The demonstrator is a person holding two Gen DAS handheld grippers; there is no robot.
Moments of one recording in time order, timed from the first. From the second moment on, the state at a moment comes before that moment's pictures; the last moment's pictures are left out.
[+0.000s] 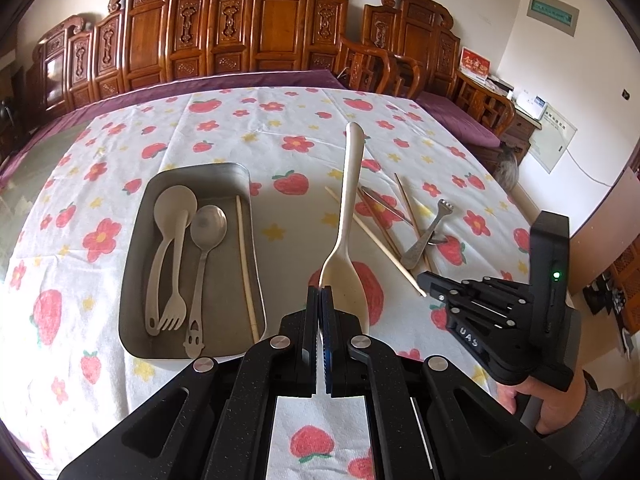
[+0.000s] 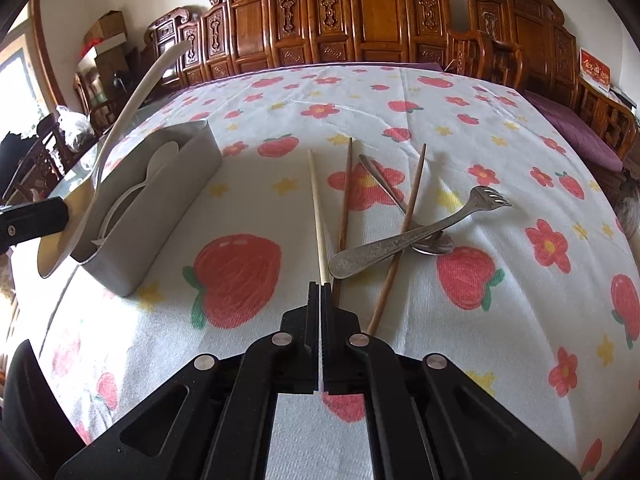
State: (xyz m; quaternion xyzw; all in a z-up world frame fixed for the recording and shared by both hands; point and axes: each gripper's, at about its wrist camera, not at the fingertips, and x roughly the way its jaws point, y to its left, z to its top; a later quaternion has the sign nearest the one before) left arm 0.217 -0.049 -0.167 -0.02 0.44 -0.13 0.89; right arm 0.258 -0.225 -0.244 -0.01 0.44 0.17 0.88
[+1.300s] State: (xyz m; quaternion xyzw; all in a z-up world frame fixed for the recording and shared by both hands) left arm 0.216 -0.047 -0.169 -0.02 0.44 -0.13 0.89; right arm 0.282 -0.193 -0.257 -0.08 0.45 0.19 0.87
